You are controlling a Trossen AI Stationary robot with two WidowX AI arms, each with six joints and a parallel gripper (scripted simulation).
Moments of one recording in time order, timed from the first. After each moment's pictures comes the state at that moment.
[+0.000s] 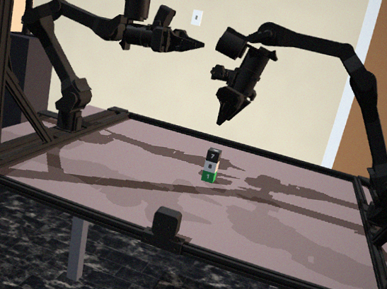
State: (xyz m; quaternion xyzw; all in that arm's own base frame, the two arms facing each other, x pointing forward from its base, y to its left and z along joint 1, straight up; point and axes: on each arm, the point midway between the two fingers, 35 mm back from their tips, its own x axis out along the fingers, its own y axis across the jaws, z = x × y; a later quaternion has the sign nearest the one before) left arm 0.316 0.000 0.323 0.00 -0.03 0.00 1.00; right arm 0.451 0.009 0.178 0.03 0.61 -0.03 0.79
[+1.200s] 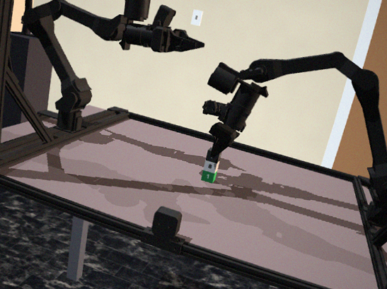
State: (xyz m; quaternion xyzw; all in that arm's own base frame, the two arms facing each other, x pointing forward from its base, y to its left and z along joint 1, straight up) left arm 0.316 0.000 0.323 0.00 -0.03 0.00 1.00; right arm 0.453 0.011 0.088 0.00 0.61 0.00 0.79
